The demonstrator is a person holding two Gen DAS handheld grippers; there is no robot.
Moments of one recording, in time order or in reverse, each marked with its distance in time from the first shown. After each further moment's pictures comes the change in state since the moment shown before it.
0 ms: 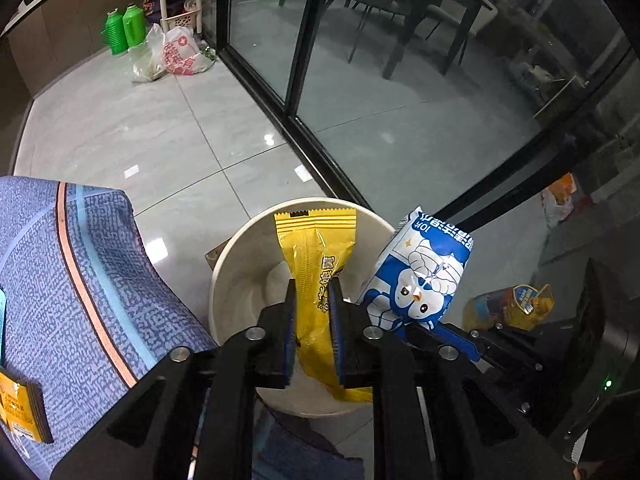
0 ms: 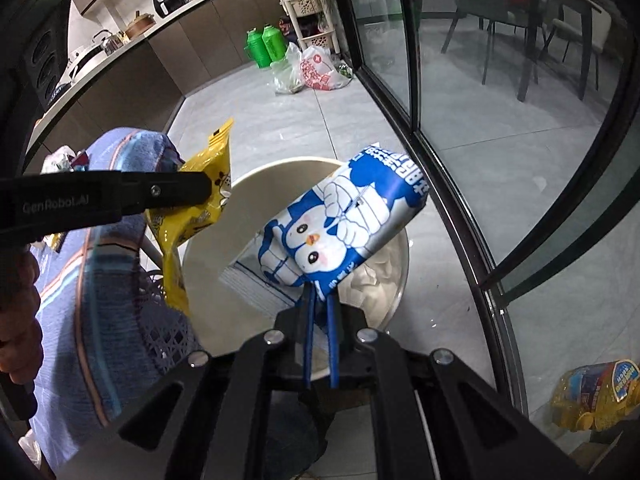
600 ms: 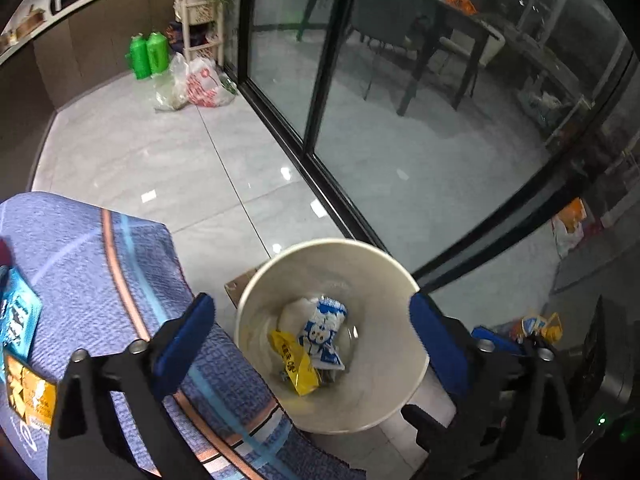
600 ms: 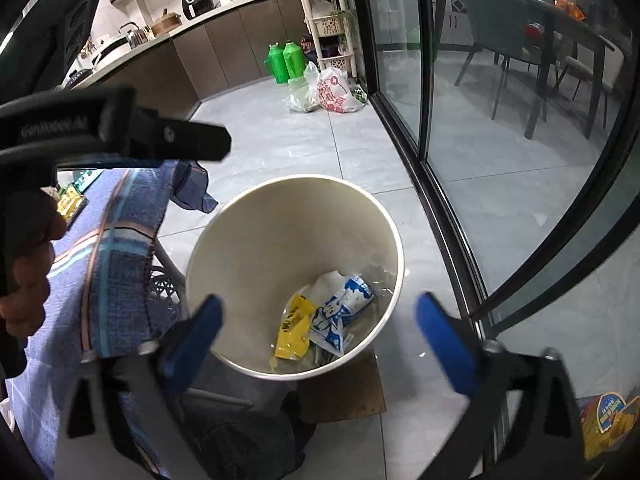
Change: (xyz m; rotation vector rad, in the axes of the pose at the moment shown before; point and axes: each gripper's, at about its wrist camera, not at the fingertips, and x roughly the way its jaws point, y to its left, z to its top) left arm -0.038 0.003 0.000 -0.031 -0.152 0.054; right arm -0.017 0.001 -0.012 -0.081 -0.100 -0.005
